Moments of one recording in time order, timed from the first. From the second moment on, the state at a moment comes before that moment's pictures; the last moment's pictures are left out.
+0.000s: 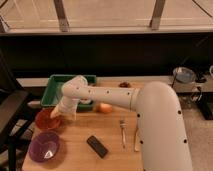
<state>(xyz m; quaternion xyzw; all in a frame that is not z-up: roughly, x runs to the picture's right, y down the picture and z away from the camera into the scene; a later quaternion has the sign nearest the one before) -0.241 0.164 0.828 -0.12 -0.43 -0.60 0.67</state>
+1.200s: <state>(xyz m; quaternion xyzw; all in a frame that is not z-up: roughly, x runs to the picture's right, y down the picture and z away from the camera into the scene) -0.157 0.084 0.712 -0.04 -0.34 -0.61 0.71</state>
